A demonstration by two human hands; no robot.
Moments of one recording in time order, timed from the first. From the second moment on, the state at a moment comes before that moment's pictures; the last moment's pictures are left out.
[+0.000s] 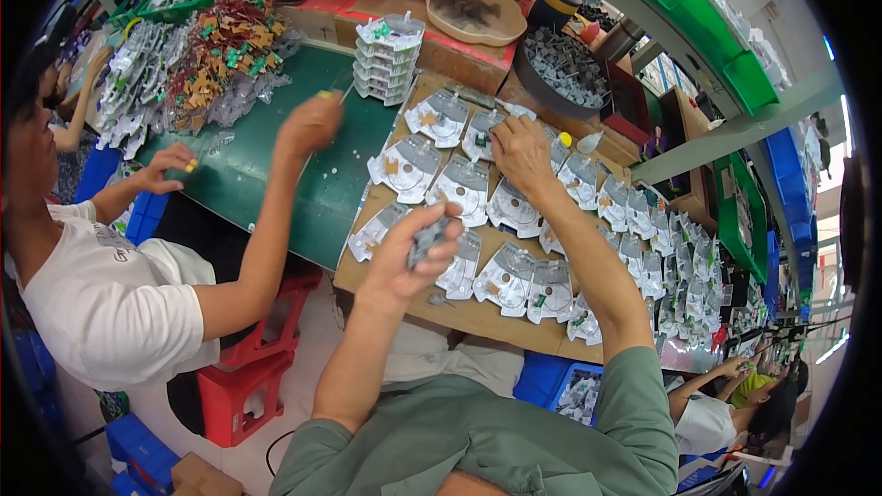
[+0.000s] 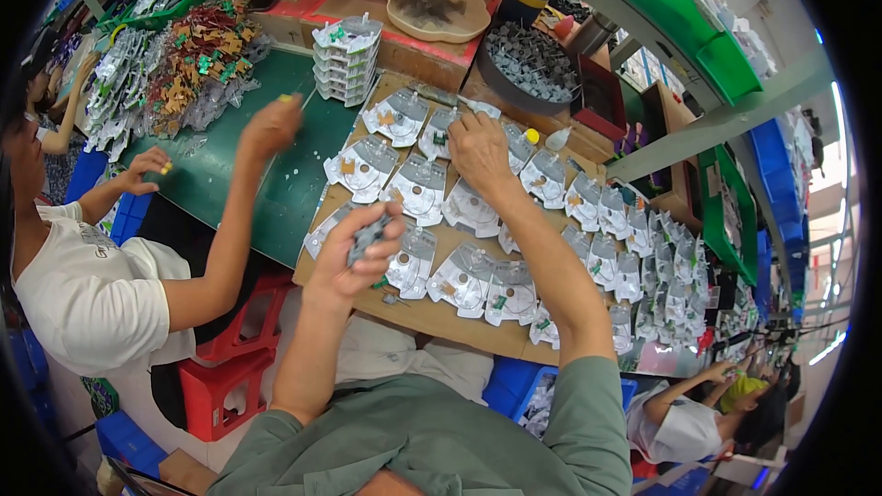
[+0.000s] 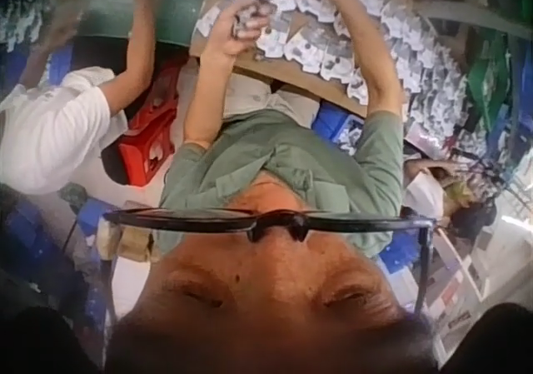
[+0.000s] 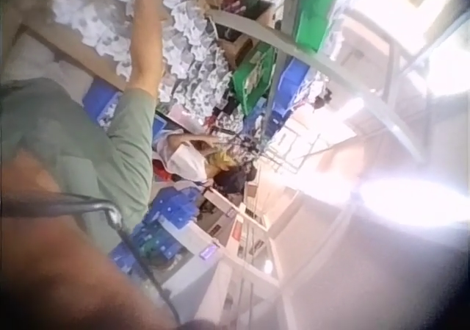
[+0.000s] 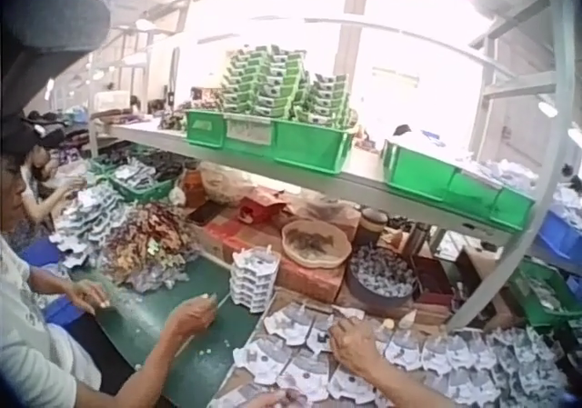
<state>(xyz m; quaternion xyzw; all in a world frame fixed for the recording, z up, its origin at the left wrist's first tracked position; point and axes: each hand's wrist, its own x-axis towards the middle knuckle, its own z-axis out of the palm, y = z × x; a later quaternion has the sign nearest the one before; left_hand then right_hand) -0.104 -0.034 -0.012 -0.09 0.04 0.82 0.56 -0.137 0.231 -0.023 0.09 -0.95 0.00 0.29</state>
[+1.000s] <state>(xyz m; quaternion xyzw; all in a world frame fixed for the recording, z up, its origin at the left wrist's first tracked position) 0.068 -0.123 -0.103 0.48 0.76 0.26 0.36 -0.164 0.248 -0.008 -0.01 -0.99 0.12 0.06</state>
